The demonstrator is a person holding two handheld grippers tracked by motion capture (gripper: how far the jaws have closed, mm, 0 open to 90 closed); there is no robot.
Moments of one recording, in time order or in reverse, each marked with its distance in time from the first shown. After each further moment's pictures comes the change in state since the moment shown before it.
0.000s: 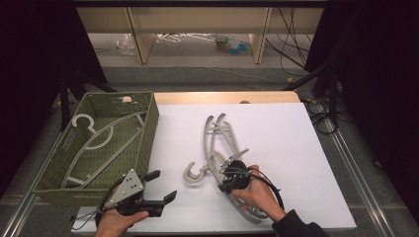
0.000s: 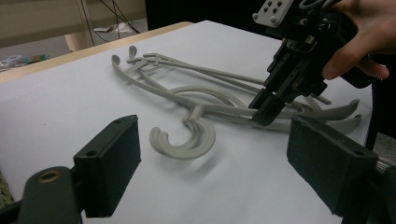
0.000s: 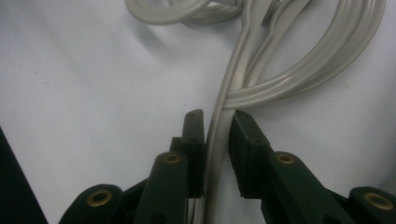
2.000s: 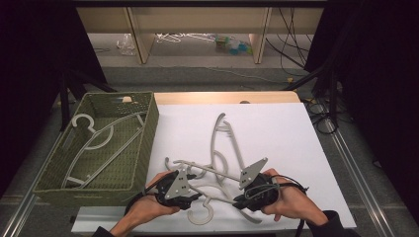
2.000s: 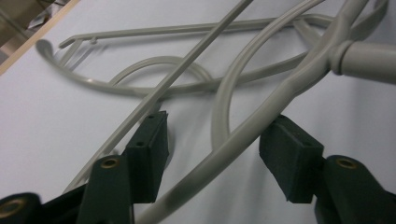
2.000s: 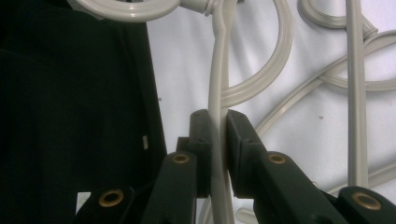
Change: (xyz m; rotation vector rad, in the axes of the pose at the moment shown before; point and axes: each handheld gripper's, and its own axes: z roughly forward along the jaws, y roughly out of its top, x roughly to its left) left arm -0.020 0.005 0.090 0.279 -0.189 0.430; right arm 0.015 -0.030 -0.076 0.018 0.224 -0.459
